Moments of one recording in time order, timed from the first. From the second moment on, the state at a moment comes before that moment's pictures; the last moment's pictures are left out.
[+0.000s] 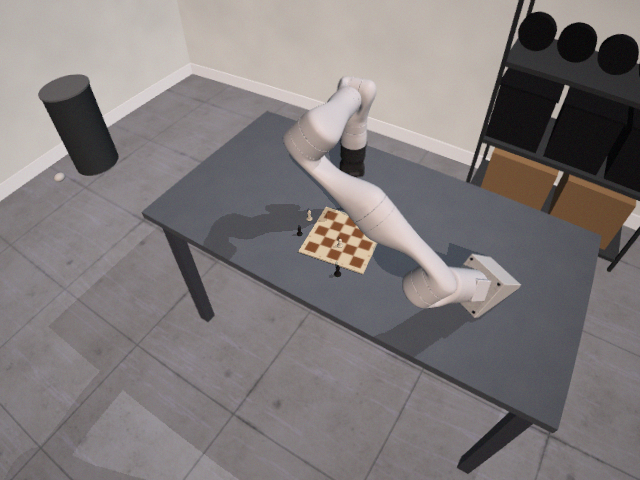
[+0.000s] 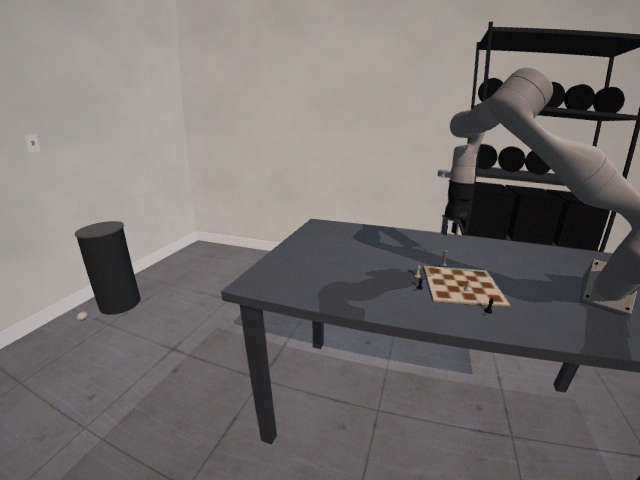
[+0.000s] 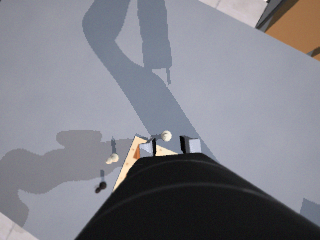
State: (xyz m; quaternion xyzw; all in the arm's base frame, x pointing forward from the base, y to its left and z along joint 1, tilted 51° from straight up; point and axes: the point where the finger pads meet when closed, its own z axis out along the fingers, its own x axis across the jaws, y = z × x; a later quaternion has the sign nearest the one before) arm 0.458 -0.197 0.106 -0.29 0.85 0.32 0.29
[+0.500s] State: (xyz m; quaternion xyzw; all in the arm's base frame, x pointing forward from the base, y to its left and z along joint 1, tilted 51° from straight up) arm 0.462 -0.188 0.097 -0.29 0.85 0.32 0.29
